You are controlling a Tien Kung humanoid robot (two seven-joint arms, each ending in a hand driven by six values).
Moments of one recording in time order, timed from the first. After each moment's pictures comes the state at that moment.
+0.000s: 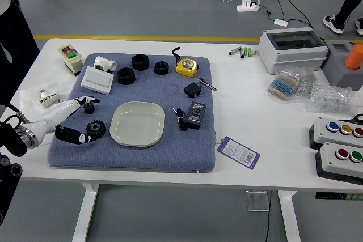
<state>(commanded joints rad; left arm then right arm) -0.27 0.23 -1.53 -1.22 2.27 -0.35 -0.24 0.06 -0.25 0.15 0.24 0.63 -0.29 0.02</state>
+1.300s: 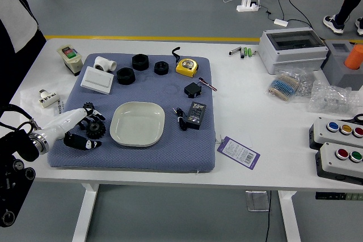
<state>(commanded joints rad) -0.30 0.20 -1.48 -1.09 2.27 -0.29 -0.20 0.06 -0.25 0.16 0.24 0.63 -0.29 0.02</state>
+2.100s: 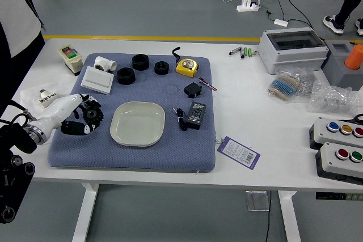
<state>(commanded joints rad) -0.30 0.20 -1.50 -1.16 2.27 -0.16 -0.21 0.07 -0.25 0.16 0.24 0.63 -0.29 0.02</state>
